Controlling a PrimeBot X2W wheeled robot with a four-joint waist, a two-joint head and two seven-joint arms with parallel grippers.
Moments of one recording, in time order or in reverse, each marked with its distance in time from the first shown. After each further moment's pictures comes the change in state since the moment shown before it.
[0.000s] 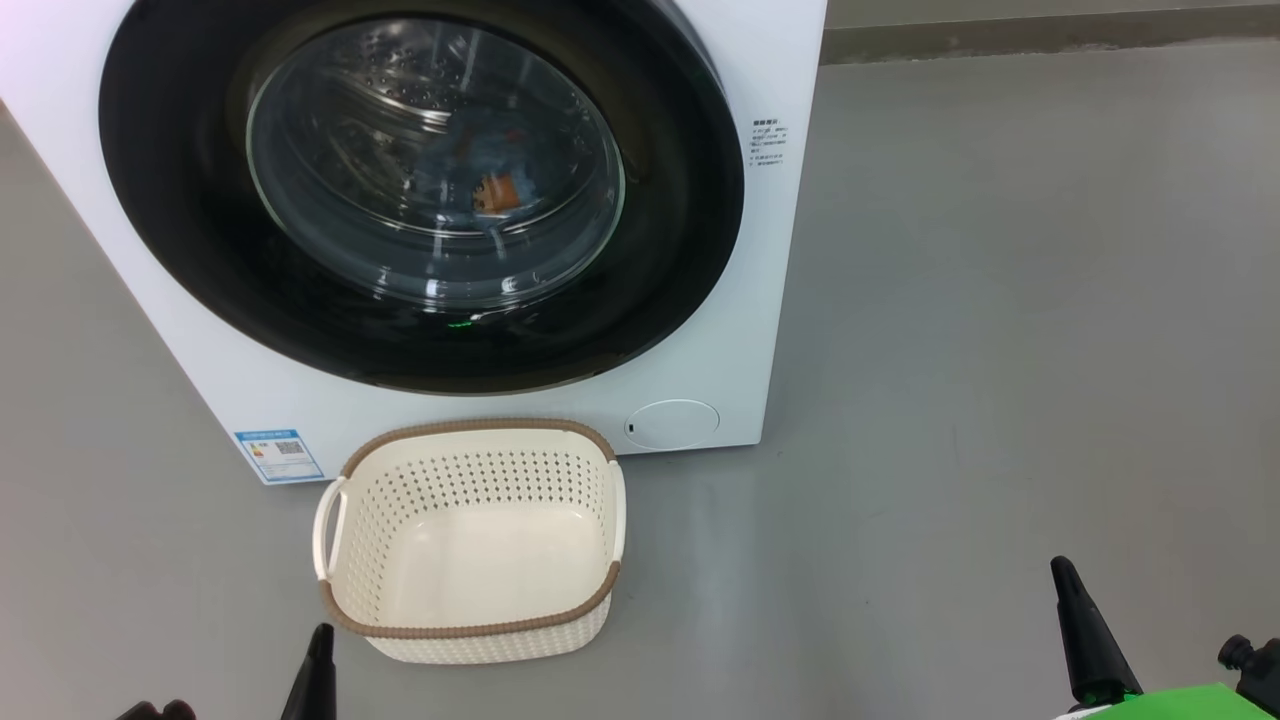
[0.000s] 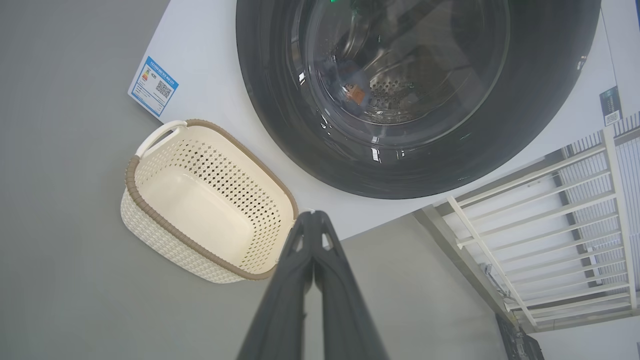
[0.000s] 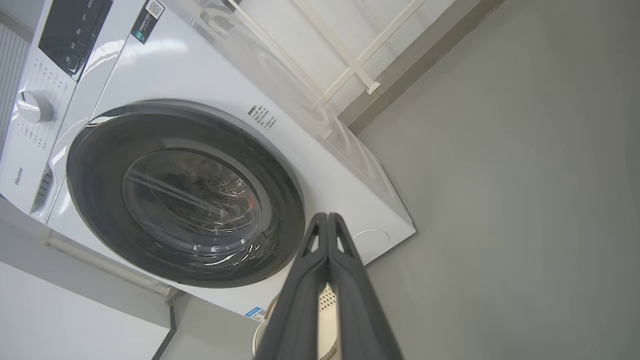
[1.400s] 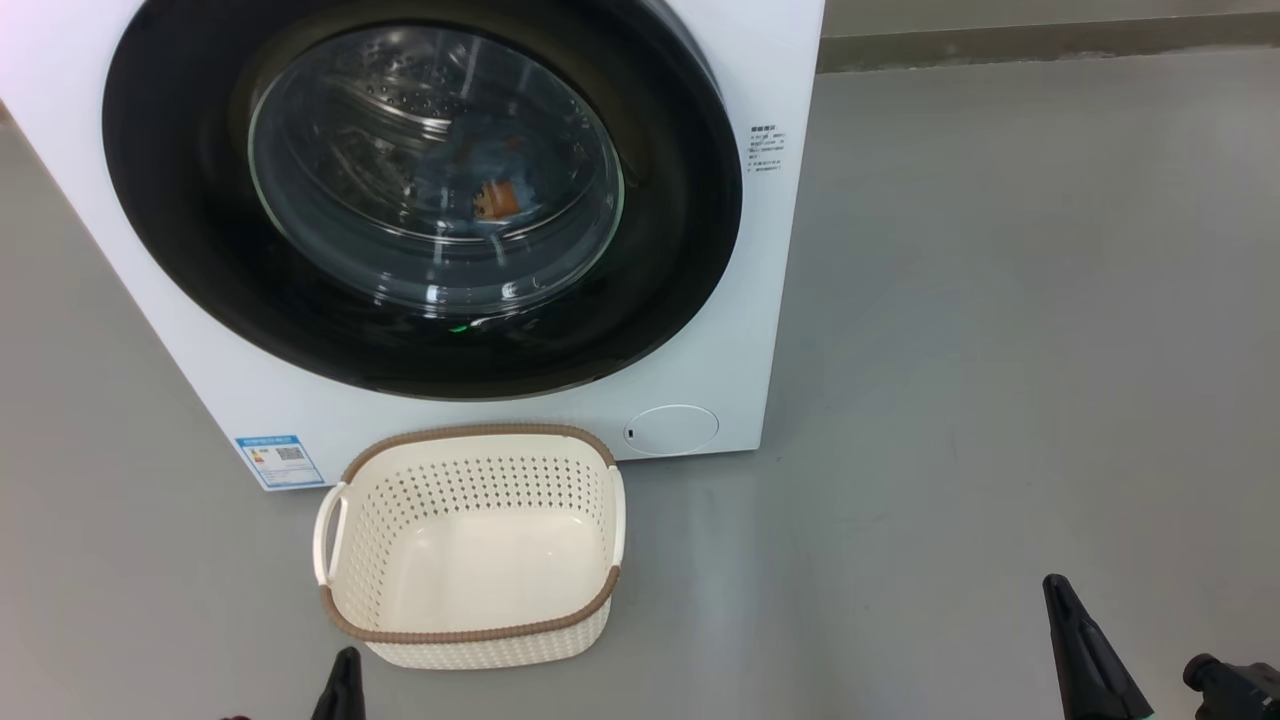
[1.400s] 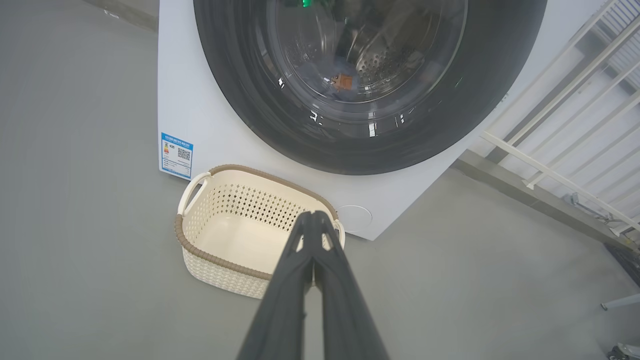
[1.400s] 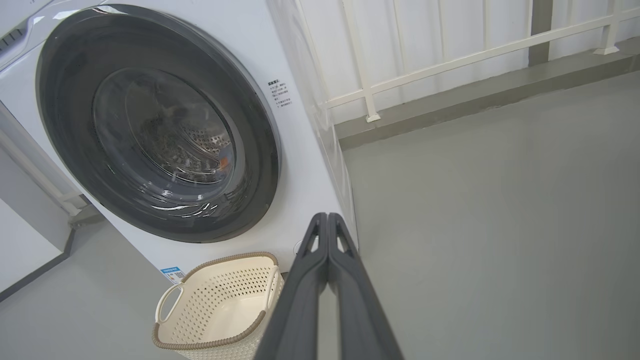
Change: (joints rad) left arm 0.066 -0.002 -0.067 -0.022 0.422 0.025 -0.123; right arm 0.072 -0.001 0.007 -0.079 -0.488 0.000 -0.114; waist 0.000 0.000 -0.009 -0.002
